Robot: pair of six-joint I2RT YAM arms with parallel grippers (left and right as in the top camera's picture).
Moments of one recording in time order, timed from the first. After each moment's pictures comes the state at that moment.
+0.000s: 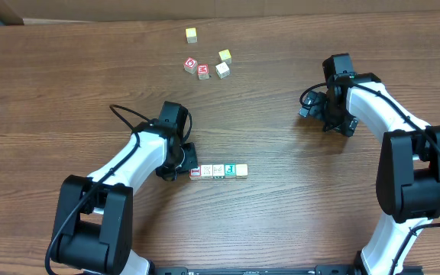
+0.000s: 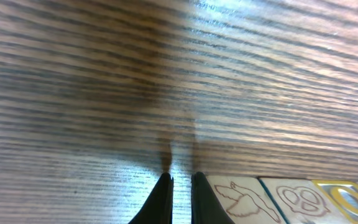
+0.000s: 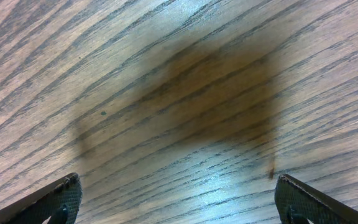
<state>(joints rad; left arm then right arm) -0.24 1.72 0.96 -0.74 0.08 -0.43 0.12 2.02 1.38 -0.76 0.02 0.59</state>
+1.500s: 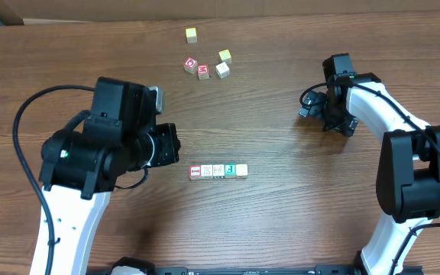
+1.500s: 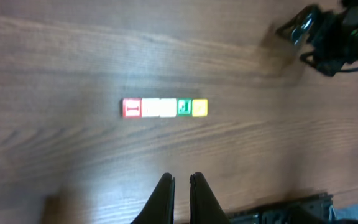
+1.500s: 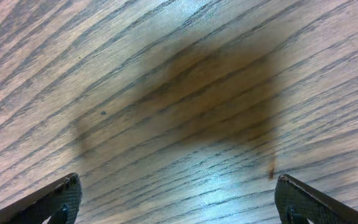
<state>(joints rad) -0.24 1.26 1.53 -1.39 0.23 -0.40 0.12 2.02 1.38 -0.76 0.02 0.59</state>
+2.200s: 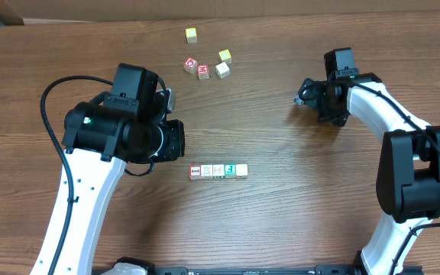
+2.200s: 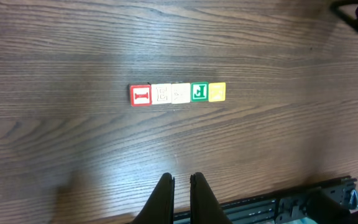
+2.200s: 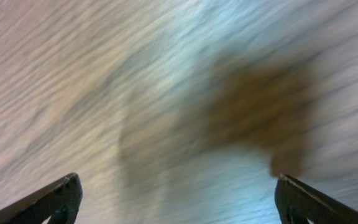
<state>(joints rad) -0.24 1.38 1.53 -1.42 0.24 -0.34 0.12 2.02 1.38 -0.63 -0.17 0.62</state>
